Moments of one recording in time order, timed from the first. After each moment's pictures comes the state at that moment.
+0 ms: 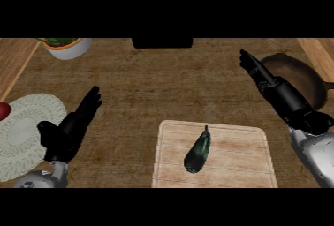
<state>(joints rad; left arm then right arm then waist) -0.09 0.35 -0.26 -1.61 0.20 0.17 0.18 -0.39 -0.52 0.29 -1.53 -0.21 0.05 -0.10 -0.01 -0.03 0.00</state>
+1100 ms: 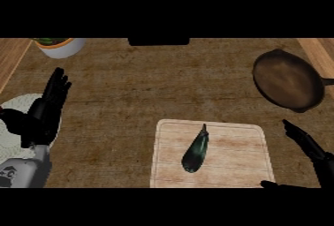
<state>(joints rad) -0.17 0.36 -0.07 -1.52 0.18 0.23 0.07 0.27 -0.64 0.23 -1.86 -0.08 -0.26 0.05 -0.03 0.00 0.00</state>
